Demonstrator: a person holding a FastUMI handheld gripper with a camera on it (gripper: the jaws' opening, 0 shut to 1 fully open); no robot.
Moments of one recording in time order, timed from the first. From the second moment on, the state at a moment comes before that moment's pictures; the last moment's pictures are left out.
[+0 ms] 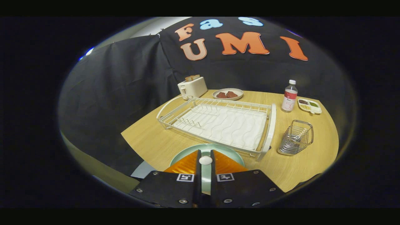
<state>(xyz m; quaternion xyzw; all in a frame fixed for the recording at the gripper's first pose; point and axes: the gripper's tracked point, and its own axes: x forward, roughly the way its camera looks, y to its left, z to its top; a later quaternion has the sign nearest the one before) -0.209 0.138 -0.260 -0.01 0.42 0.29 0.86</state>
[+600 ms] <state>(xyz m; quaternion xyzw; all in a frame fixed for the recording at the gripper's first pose) -0.230 0.112 -0.310 0.03 0.48 0.25 0.84</state>
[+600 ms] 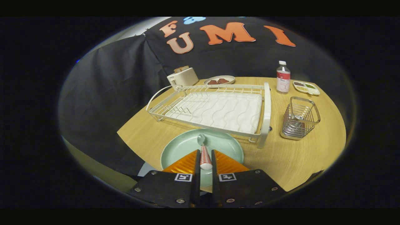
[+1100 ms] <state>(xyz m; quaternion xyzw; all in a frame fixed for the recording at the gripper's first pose) -0.235 0.089 -0.323 0.04 0.51 0.20 0.83</state>
